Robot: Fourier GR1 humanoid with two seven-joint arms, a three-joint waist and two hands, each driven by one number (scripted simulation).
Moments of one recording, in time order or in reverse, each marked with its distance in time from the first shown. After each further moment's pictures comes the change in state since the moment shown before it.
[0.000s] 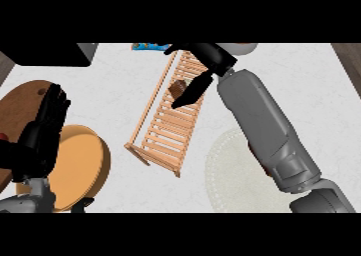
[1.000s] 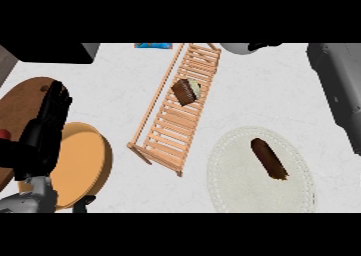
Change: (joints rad) left arm -0.015 -0.011 -0.008 -0.013 -0.017 0.001 0.007; right arm -0.164 -0.340 -0.305 0.234 -0.217 0.158 0.109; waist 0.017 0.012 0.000
